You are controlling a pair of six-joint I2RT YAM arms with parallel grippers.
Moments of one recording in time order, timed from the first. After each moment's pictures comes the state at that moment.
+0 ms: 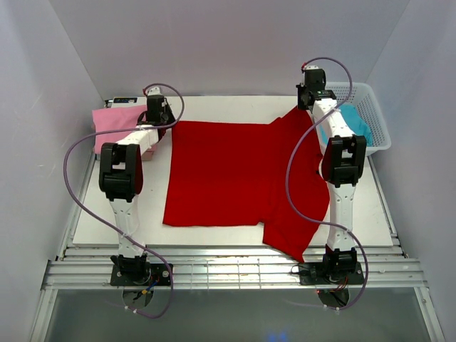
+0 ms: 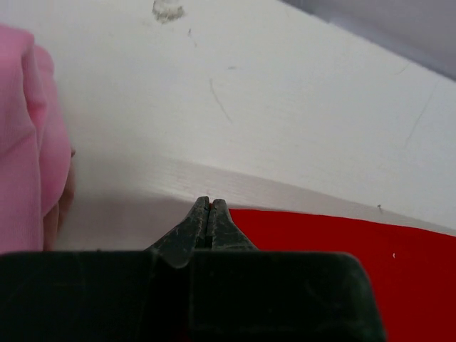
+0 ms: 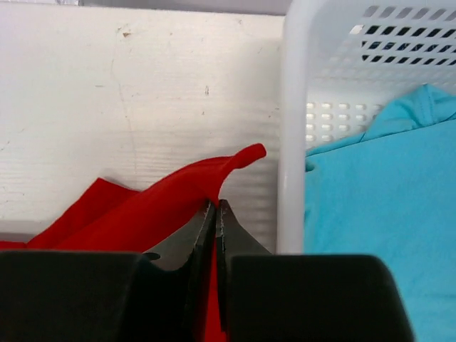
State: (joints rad) left arm -0.10 2.14 1.55 0.04 -0.07 -0.41; right arm 0.12 2.42 2.25 -0.51 0.13 -0.02
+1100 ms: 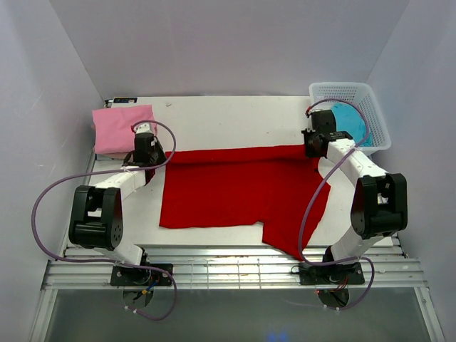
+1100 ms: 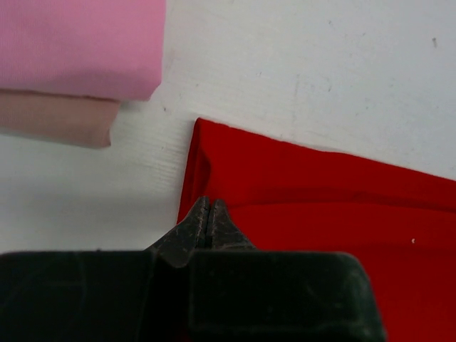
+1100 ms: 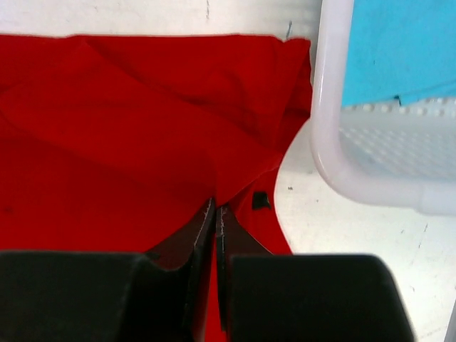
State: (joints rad) left arm -0.10 1.56 0.84 0.13 -0.09 -0.41; right arm 0.16 1.64 1.21 -0.45 0.11 0.00
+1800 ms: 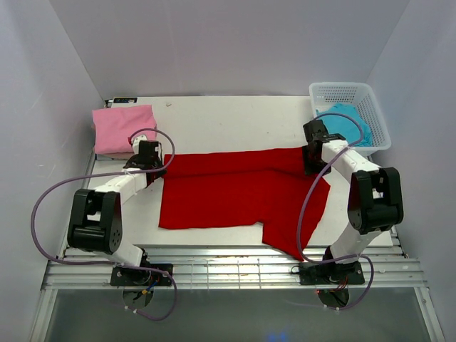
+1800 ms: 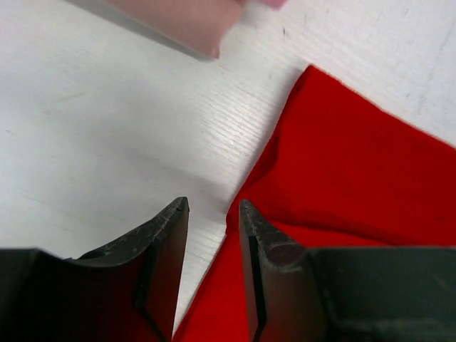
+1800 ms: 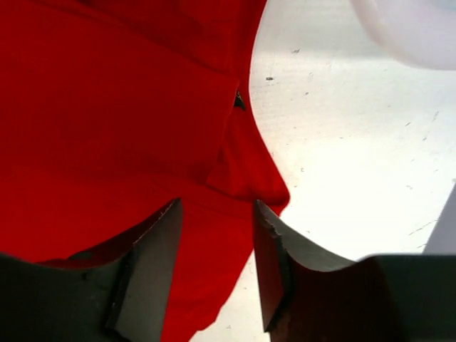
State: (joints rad) left arm -0.13 1.54 0.81 -0.12 -0.29 -0.50; right arm 0.19 1.70 1.16 -0.69 0.28 0.08
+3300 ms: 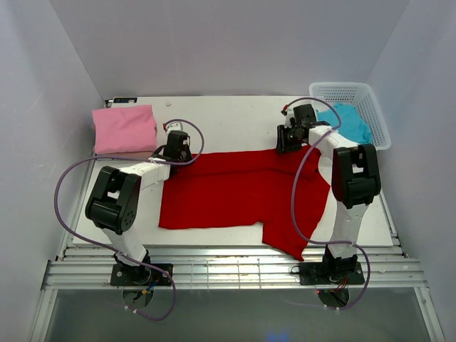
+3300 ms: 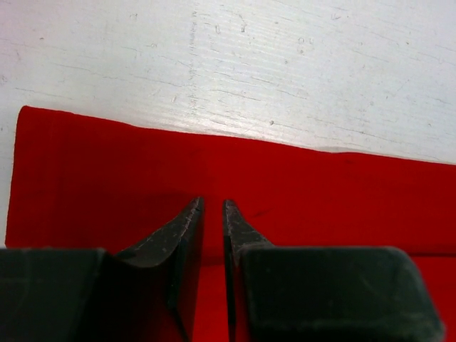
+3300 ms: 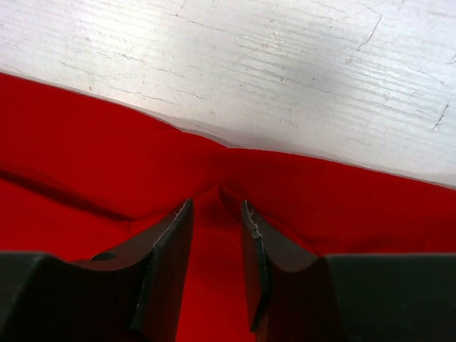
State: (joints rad) left arm -0.35 1.74 0.97 0.06 -0.22 -0.49; right arm 0.21 2.00 1.45 -0.42 -0.28 0.05
